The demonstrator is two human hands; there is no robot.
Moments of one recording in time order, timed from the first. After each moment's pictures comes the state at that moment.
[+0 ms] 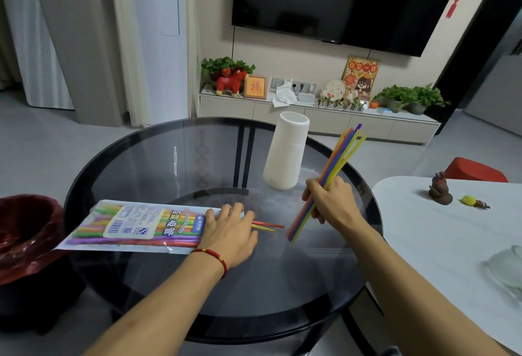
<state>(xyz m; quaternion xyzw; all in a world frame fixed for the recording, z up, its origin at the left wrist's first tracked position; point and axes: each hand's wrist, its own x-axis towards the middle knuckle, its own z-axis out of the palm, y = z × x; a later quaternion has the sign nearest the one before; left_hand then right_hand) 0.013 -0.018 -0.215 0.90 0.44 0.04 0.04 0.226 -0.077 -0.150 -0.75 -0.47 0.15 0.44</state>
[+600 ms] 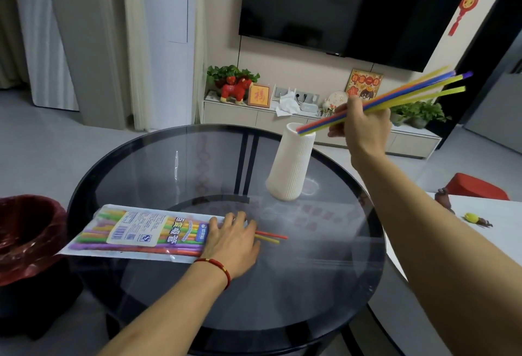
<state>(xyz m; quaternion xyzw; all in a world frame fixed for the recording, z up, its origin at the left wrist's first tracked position) 0.010 -0.019 -0.214 0.90 0.44 0.05 0.04 0.240 -0.015 -0.024 -0.62 -0.39 0.02 0.69</state>
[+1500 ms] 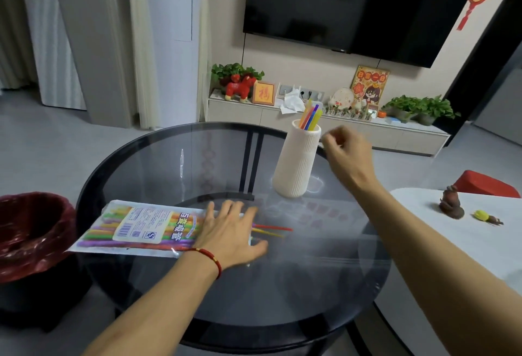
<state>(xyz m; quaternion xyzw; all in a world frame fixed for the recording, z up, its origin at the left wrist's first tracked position) -0.006 -0.005 -0.206 0.90 0.42 0.09 0.04 0.233 -0.028 -0.076 -0.70 -0.53 -0.04 0.47</state>
